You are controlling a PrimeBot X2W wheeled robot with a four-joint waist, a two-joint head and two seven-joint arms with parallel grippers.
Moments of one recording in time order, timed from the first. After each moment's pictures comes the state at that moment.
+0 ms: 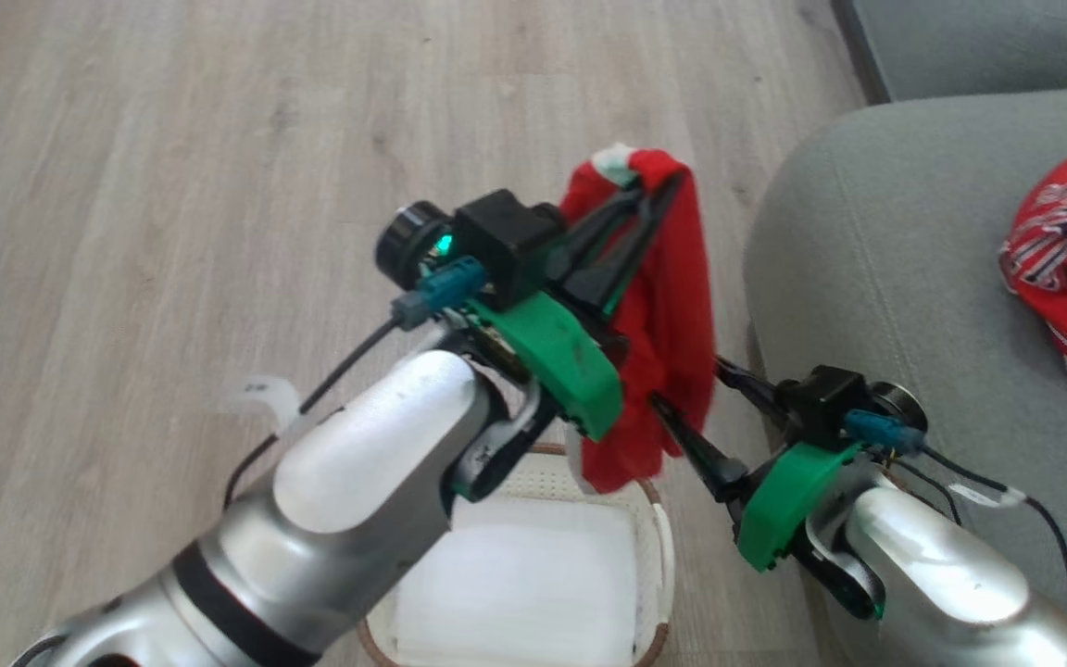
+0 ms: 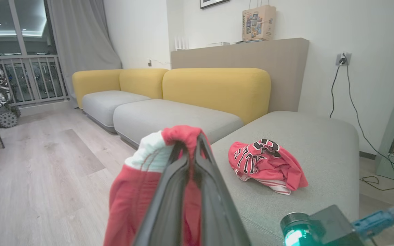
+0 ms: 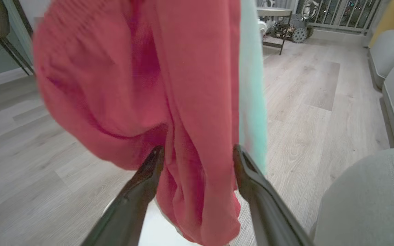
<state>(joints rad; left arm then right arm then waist) -0.76 0.14 -0.94 0.22 -0.64 0.09 -0.13 -0.45 -0.35 0.77 0.48 0.56 0.13 -0.26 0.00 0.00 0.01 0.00</state>
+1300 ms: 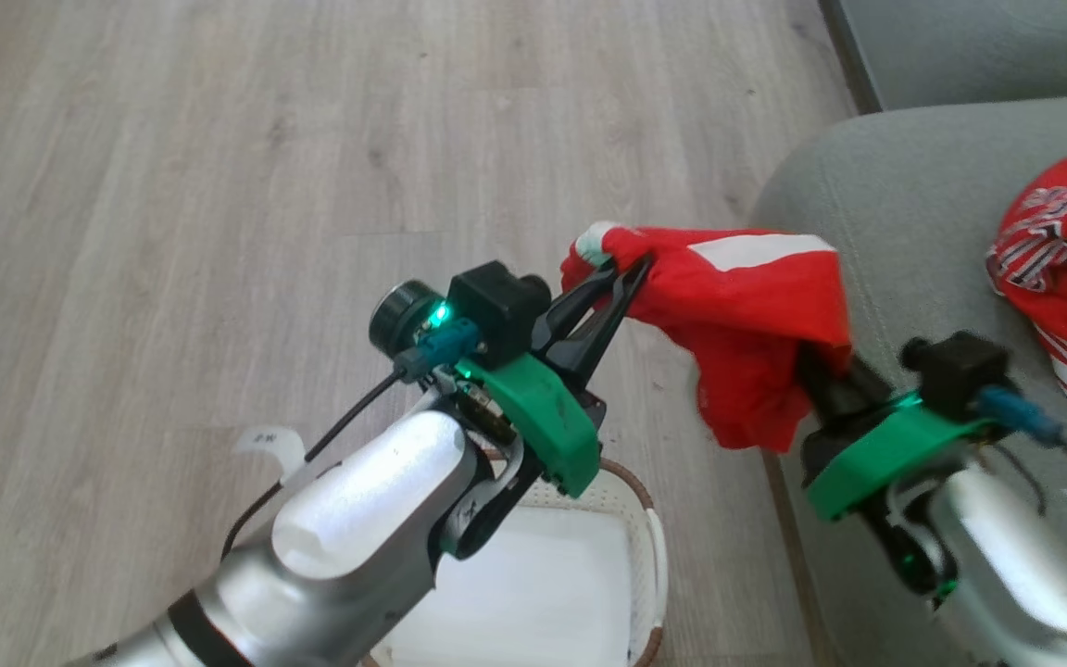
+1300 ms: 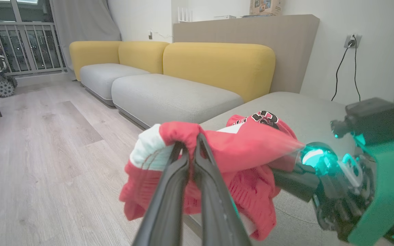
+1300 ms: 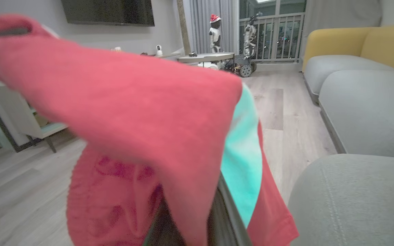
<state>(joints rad) -0.68 0.17 -0.99 0.25 -0.67 0.11 -0.14 -0.34 -0.34 0.46 0.35 0.53 0.13 -0.25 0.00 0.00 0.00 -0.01</state>
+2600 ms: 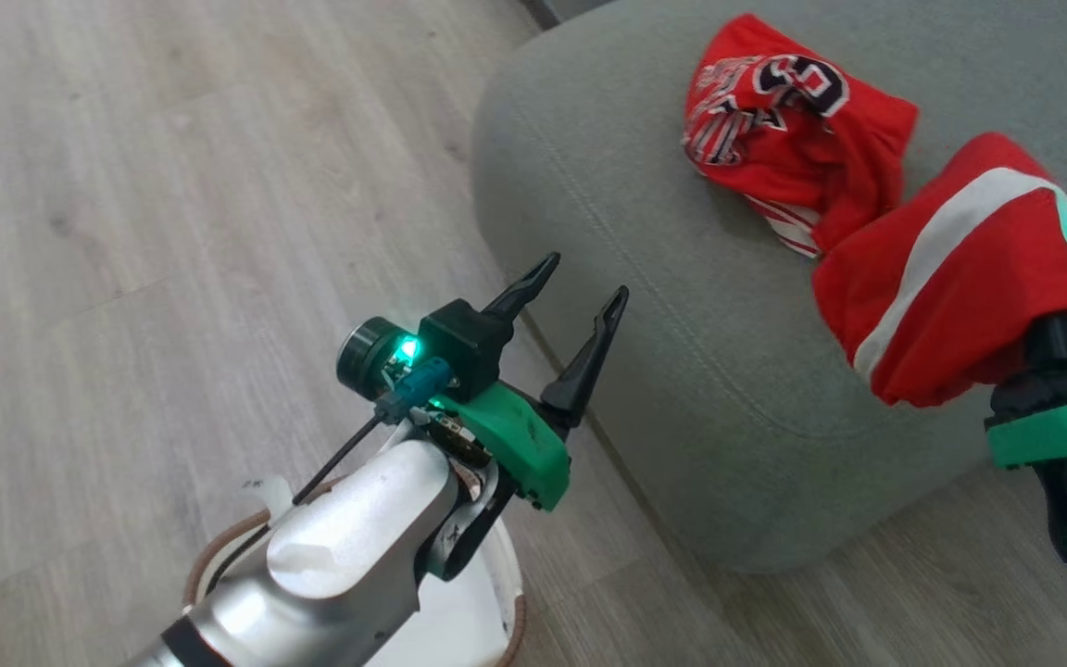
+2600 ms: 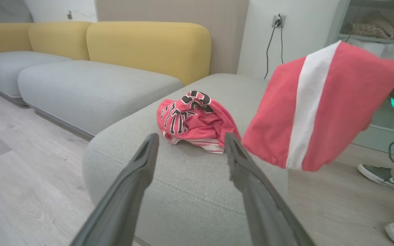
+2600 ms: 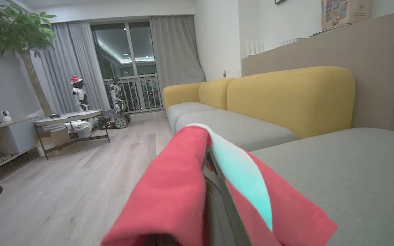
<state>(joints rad) -0.63 0.18 -0.99 0.32 -0.64 0.17 -0.23 -0.19 -0.40 0.06 0.07 0.55 0.13 -0.26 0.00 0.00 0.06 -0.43</state>
